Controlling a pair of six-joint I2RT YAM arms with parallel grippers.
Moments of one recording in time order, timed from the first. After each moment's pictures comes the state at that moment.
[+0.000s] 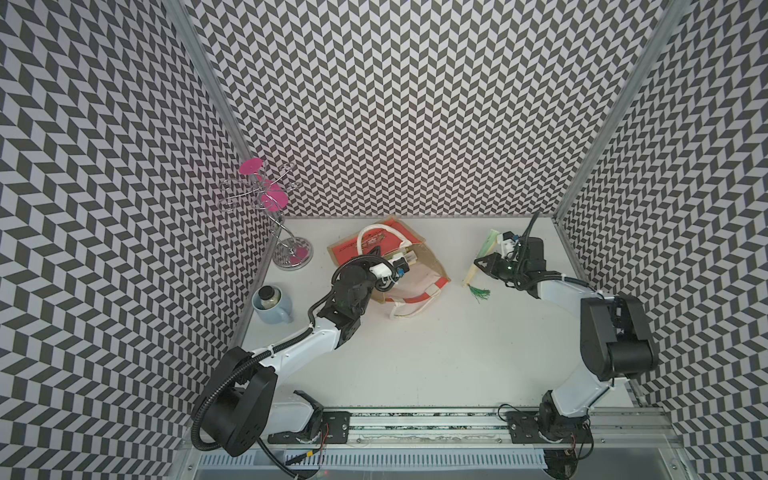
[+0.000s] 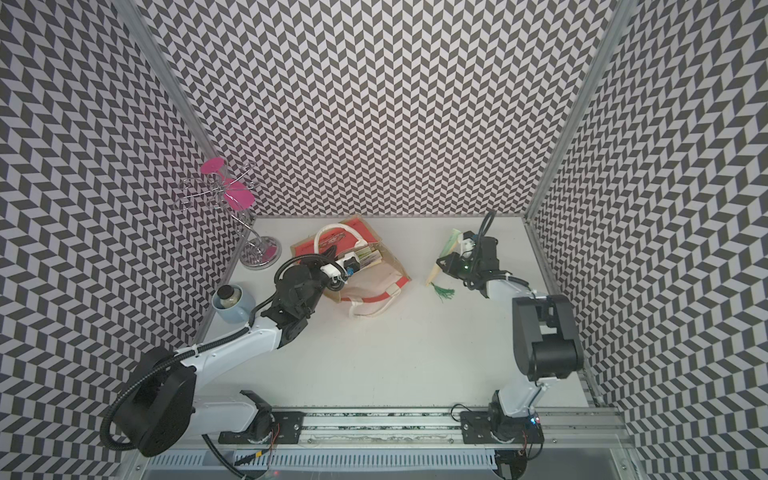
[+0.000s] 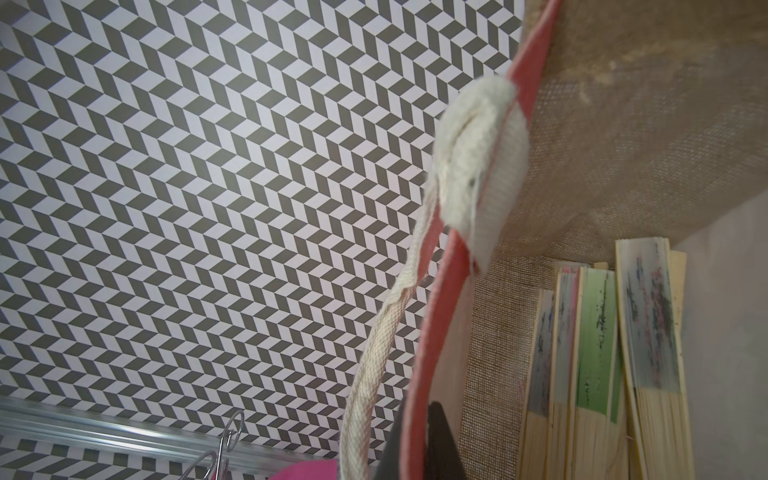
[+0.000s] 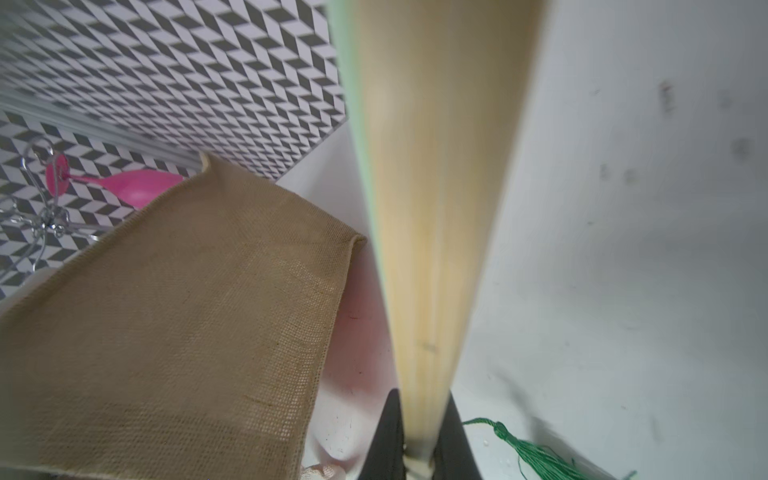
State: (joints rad) left arm -0.56 1.31 0.64 0.61 -0.30 1.11; right arm 0.11 1.74 1.00 0.08 -0.60 0.53
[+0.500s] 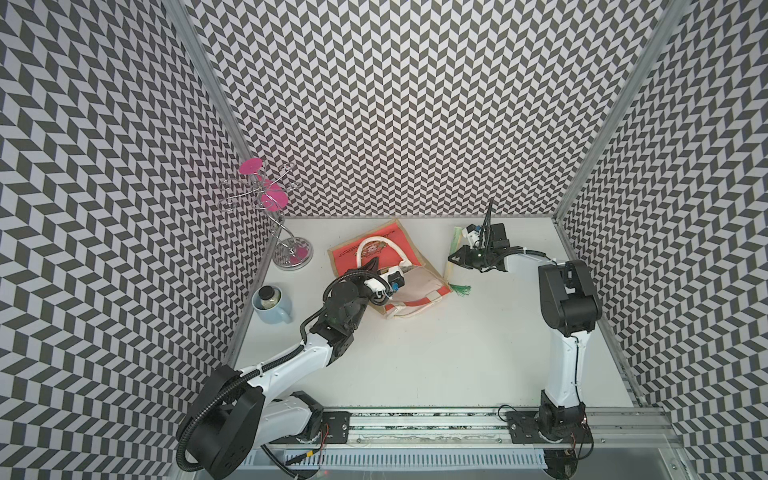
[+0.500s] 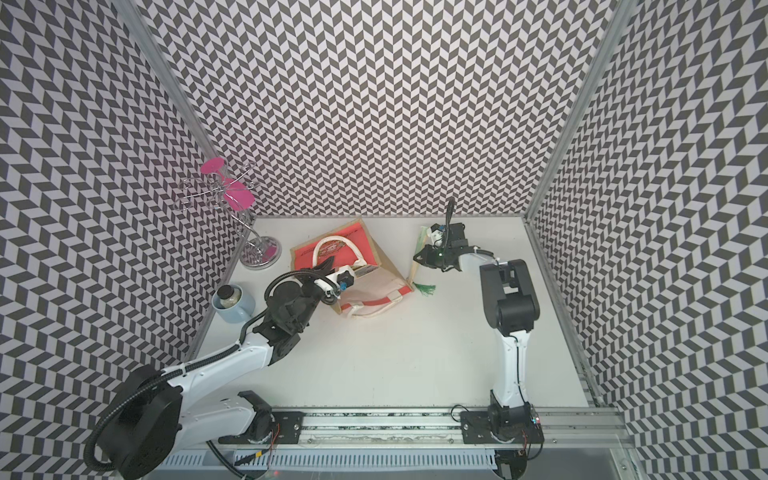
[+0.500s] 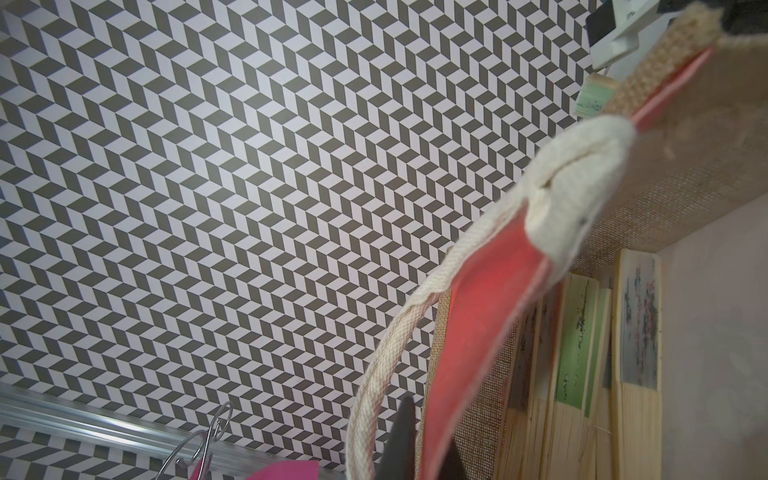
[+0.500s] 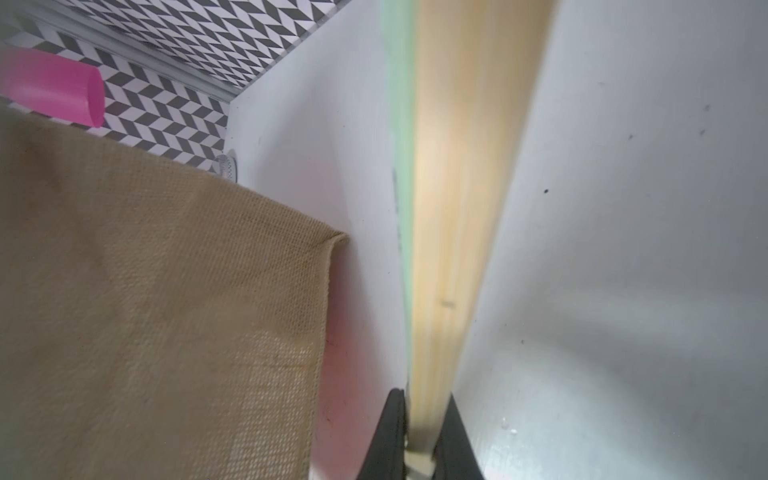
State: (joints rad) left arm -0.57 1.19 0.52 0.67 -0.26 1.06; right arm 0.18 2.13 1.44 -0.14 -0.62 0.37
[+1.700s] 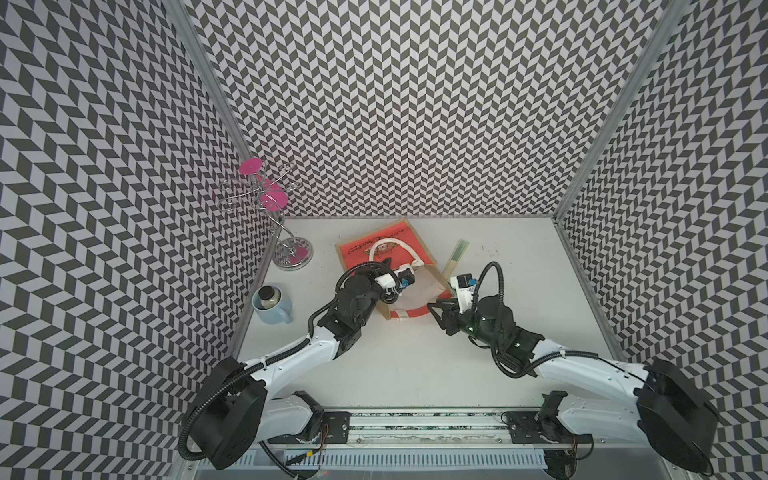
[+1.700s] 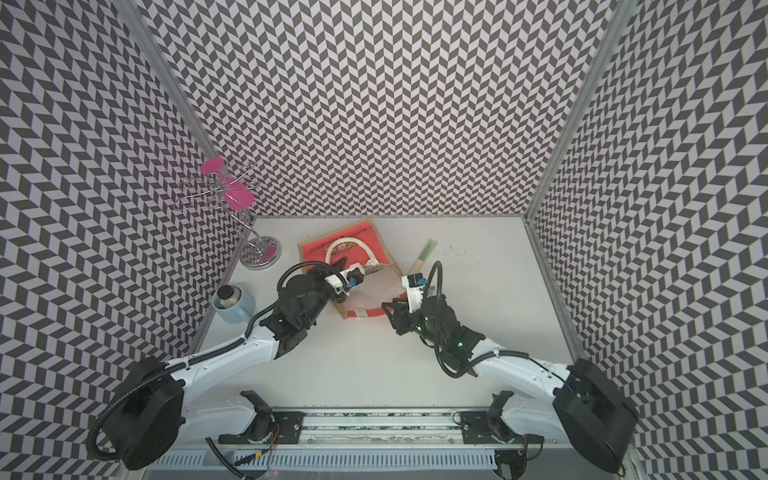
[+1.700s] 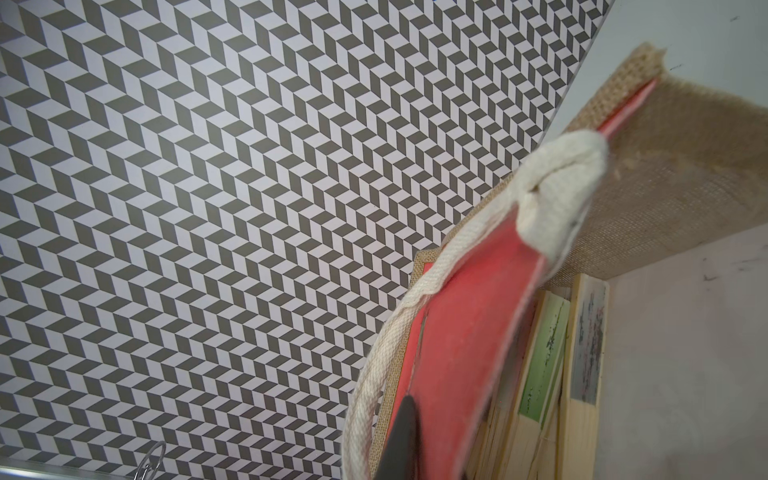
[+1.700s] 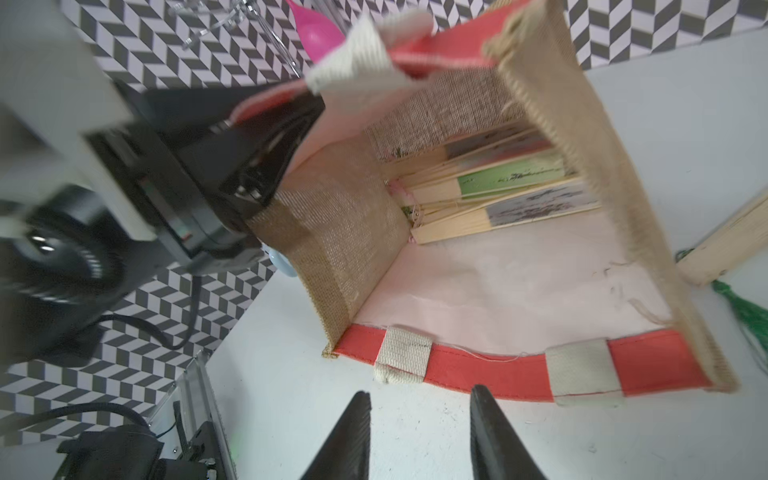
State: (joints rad) left arm -0.63 1.25 0.62 0.53 -0.25 0.95; right arm 0.81 1.26 0.54 0.40 -0.04 0.53
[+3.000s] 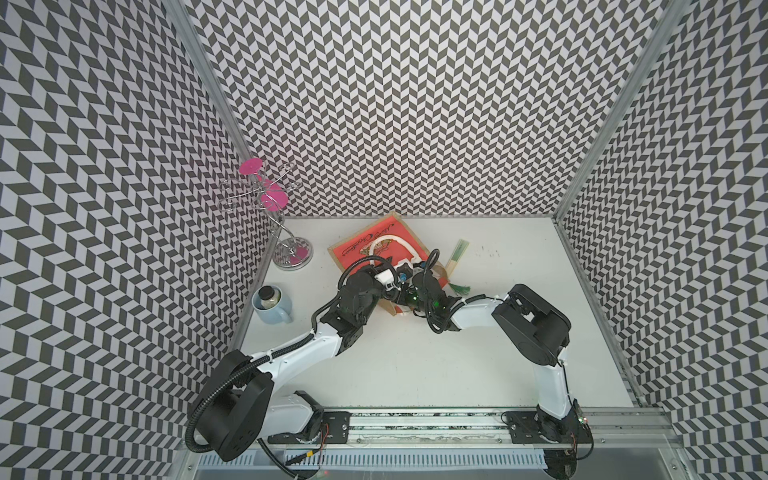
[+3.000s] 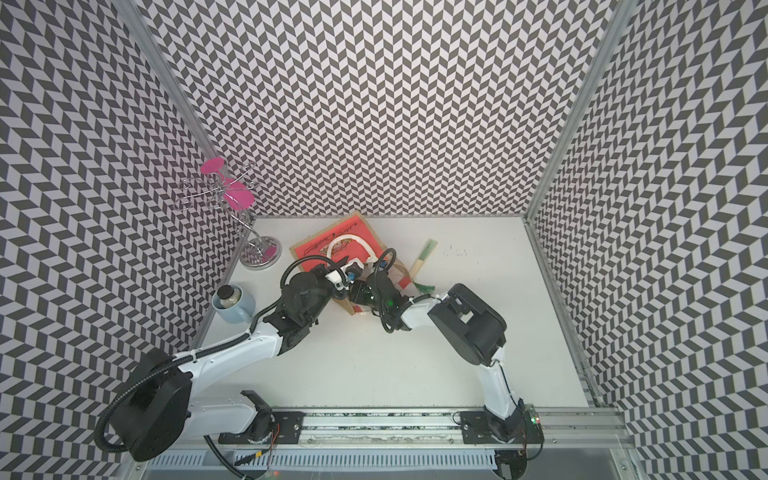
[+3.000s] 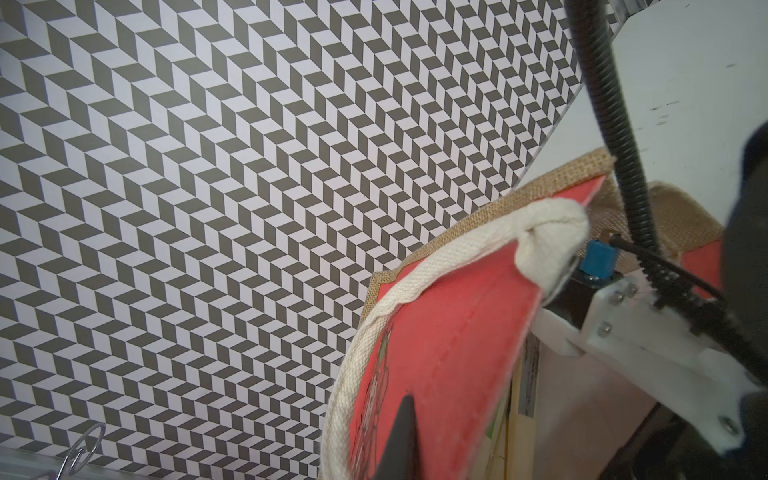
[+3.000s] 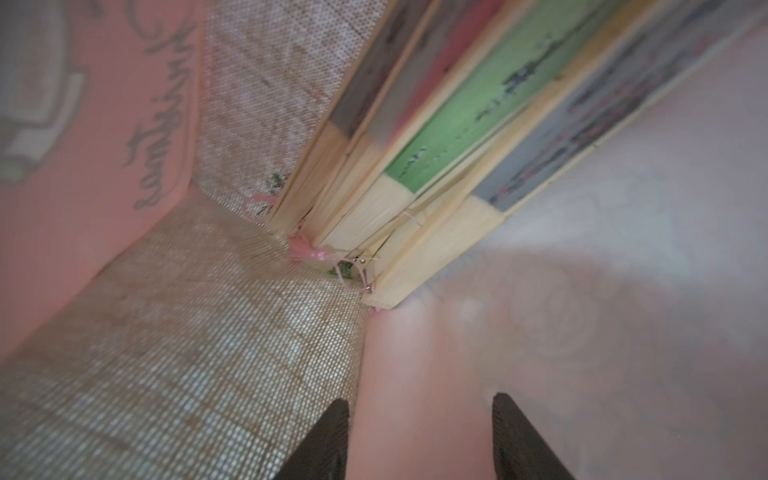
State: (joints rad) left arm -0.62 1.29 0.63 0.55 -0.23 0.82; right arm 0.79 2.07 1.10 0.54 -0.07 0.93
